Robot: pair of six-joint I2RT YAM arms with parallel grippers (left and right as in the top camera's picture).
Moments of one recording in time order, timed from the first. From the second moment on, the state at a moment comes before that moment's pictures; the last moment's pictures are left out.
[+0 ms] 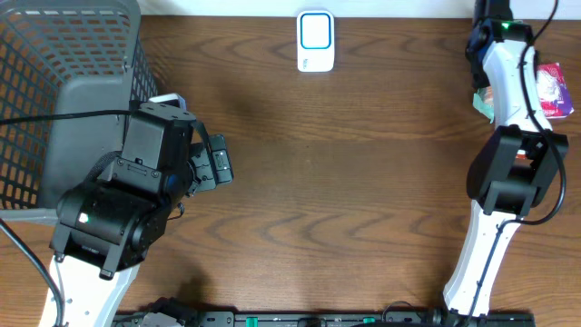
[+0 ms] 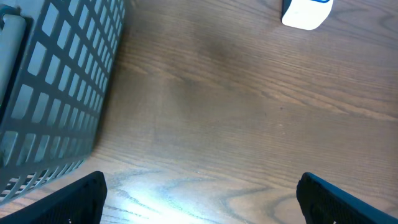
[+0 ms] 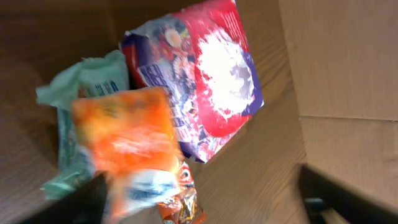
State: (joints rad) left arm -0.37 1.13 1.46 -1.26 -0.19 -0.49; right arm -0.14 2.39 2.20 -1.05 0.74 0.01
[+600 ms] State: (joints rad) left arm -0.37 1.13 1.46 -1.26 -0.19 -0.49; right arm -0.15 1.83 2.21 -1.25 0.41 0.23
